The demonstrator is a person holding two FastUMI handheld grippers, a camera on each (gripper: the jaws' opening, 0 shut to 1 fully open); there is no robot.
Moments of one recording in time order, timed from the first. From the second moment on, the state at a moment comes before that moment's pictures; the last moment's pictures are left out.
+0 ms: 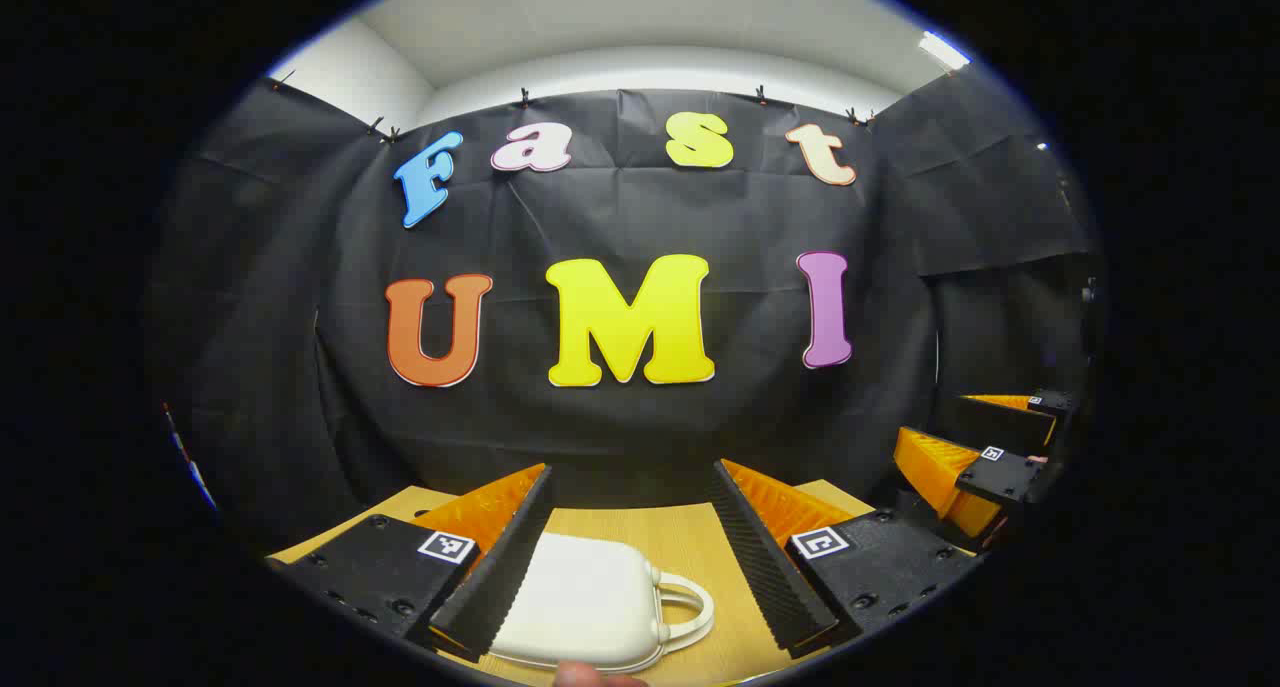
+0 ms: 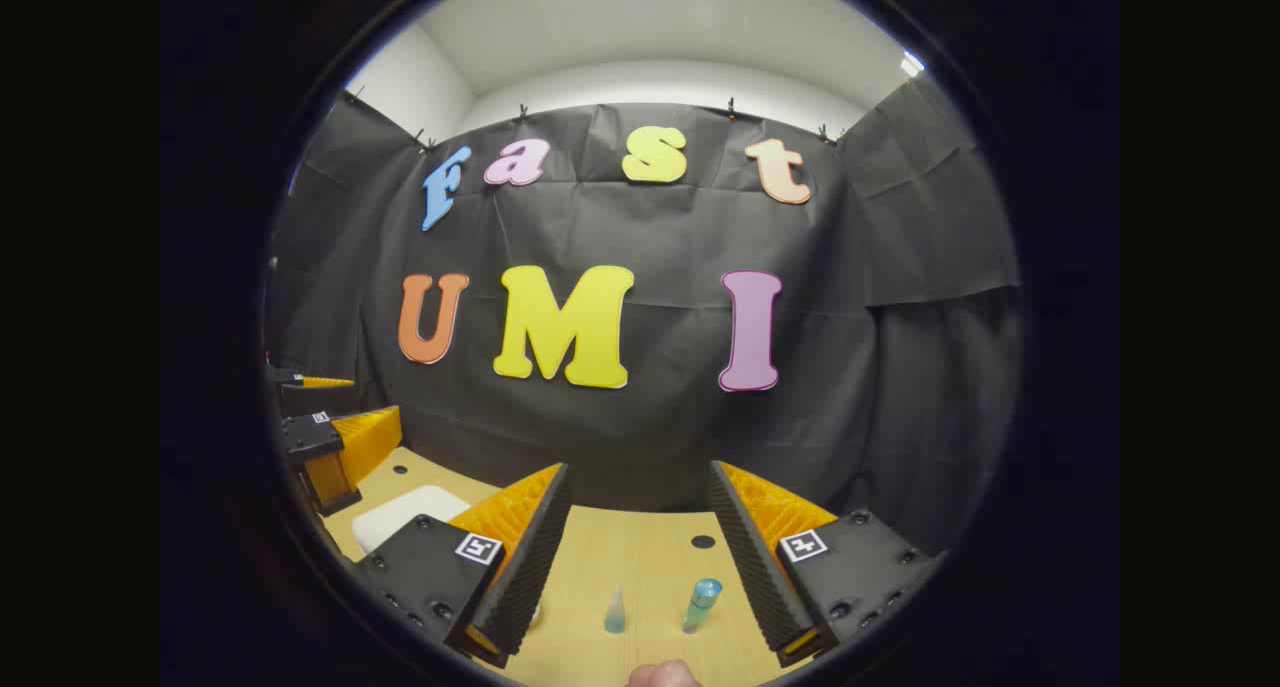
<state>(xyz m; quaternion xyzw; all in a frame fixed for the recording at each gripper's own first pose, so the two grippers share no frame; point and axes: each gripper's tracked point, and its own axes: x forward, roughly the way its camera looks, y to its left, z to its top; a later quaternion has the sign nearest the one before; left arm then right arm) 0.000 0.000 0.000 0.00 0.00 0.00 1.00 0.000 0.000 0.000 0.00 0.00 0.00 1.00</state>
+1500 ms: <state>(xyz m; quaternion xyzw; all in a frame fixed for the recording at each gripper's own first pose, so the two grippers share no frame) 0.031 -0.064 -0.113 0.15 0.13 -0.05 0.98 0.004 -0.076 -0.064 -0.03 0.07 -0.02 1.00</state>
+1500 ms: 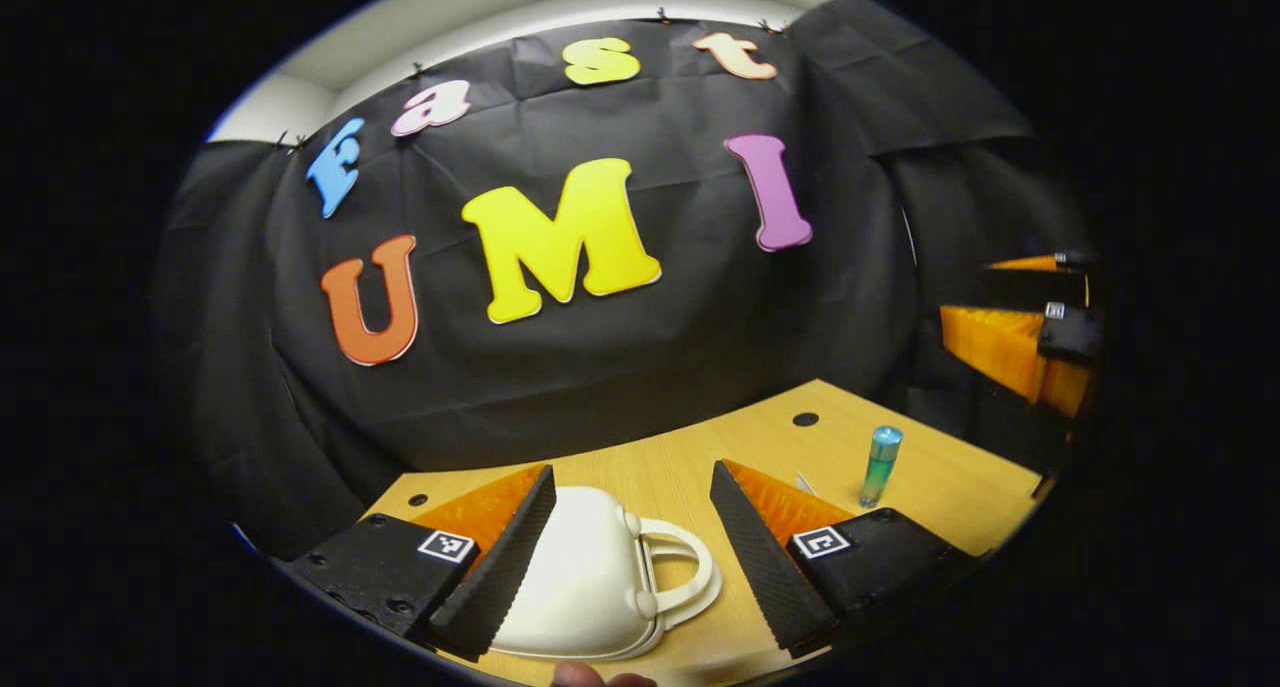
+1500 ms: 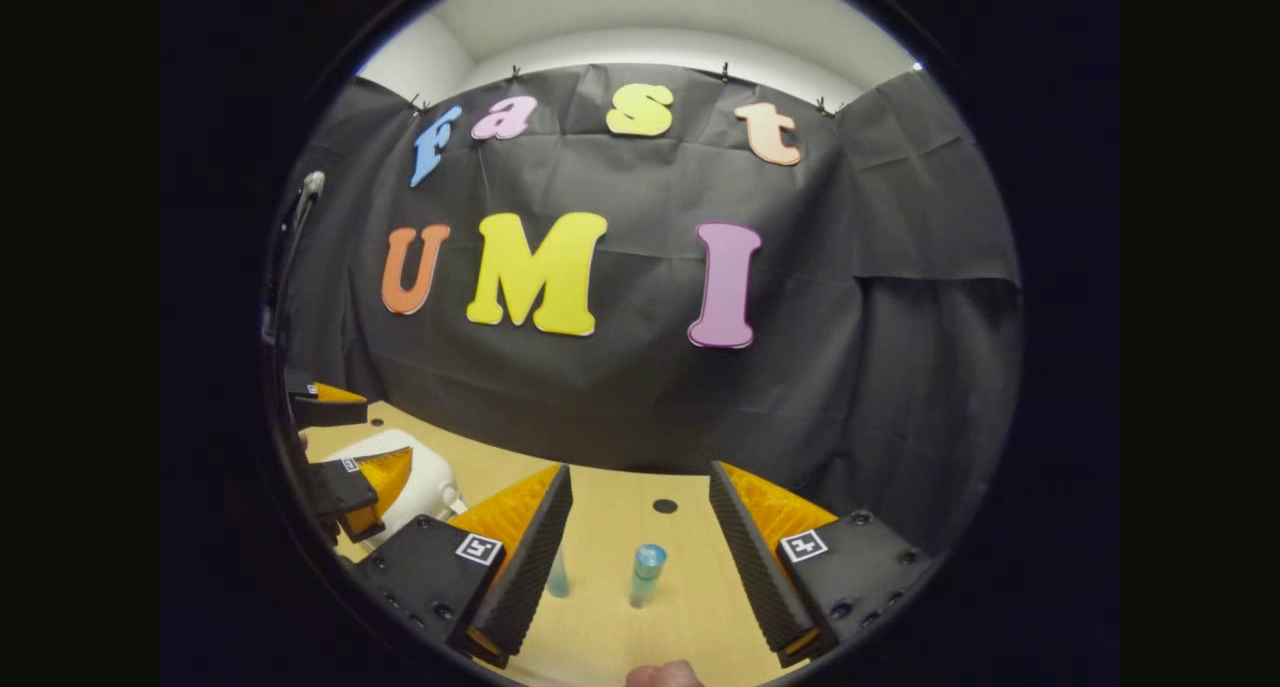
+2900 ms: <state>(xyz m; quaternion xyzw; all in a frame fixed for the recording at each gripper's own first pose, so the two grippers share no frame) 0.038 -0.064 -0.278 0.43 0.35 -0.04 0.83 0.015 -0.197 -0.122 -0.02 0.12 -0.05 0.99</state>
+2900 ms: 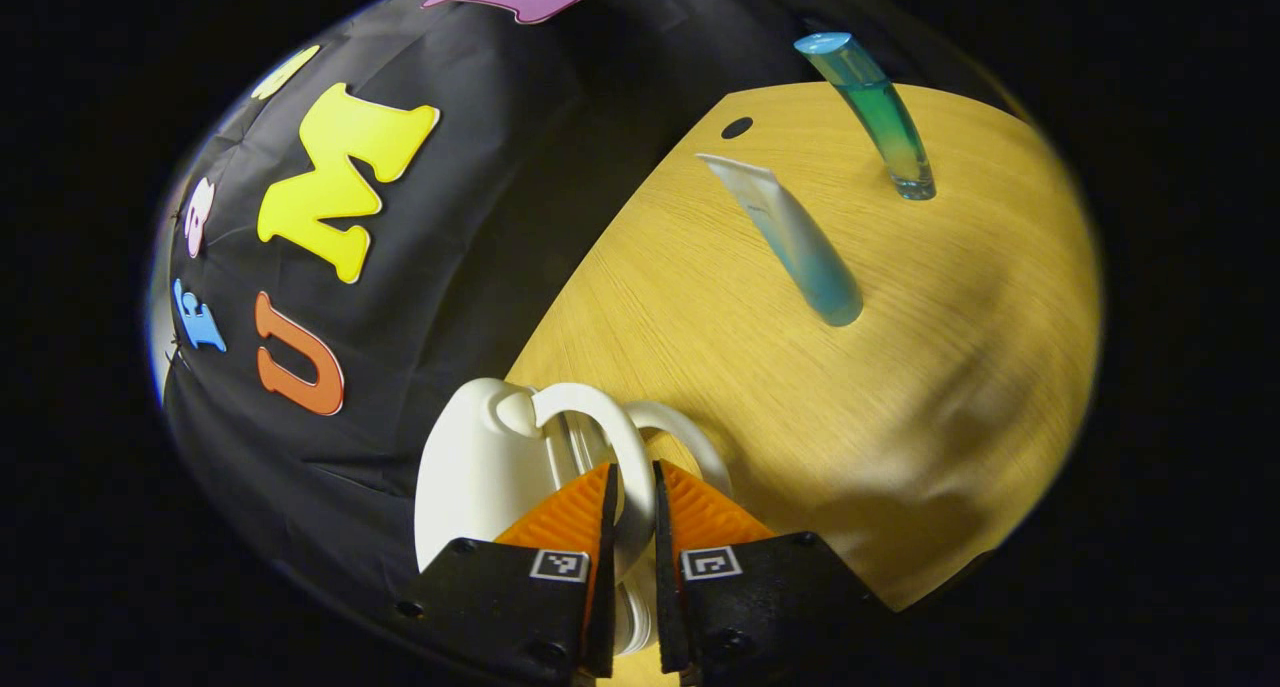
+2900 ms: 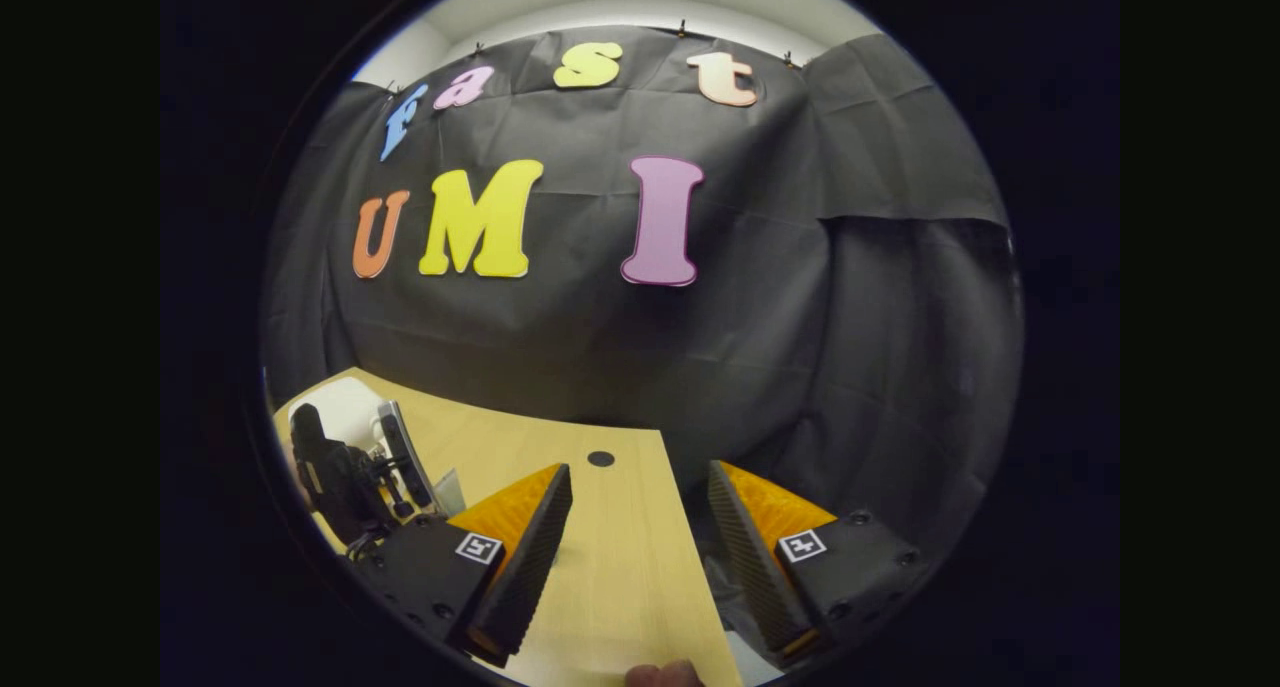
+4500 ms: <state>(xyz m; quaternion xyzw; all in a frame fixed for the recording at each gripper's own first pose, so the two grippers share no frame) 0.056 0.369 -0.180 0.01 0.22 0.10 0.97 -0.001 0.036 -0.045 -0.08 0.10 -0.01 0.99</state>
